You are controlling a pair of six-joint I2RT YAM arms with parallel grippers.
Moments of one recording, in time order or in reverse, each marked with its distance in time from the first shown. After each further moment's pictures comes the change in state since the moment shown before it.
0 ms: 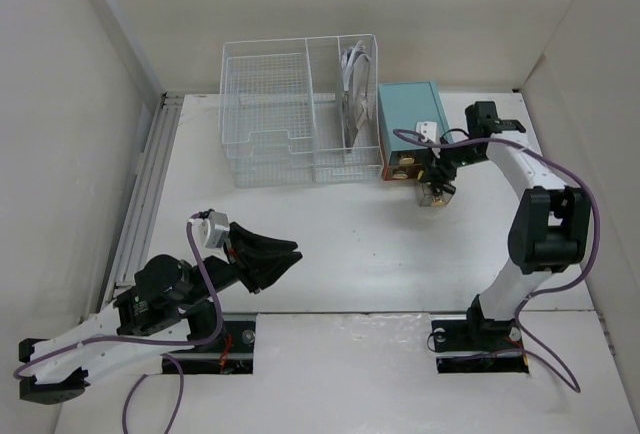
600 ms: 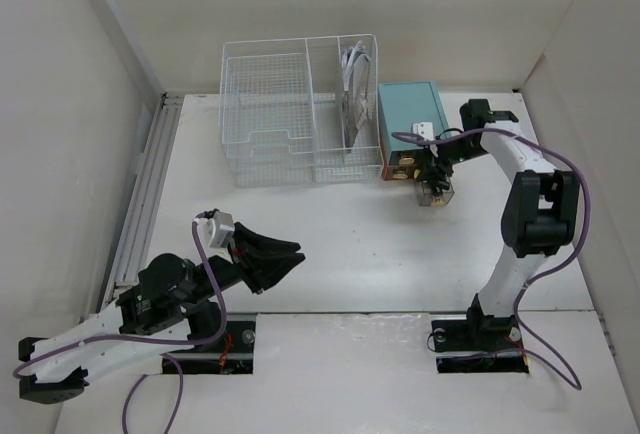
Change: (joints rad) left arm 0.000 0.019 -0.003 0.006 0.016 0.000; right arm -0.006 0.138 0.127 -0.133 -0.059 -0.213
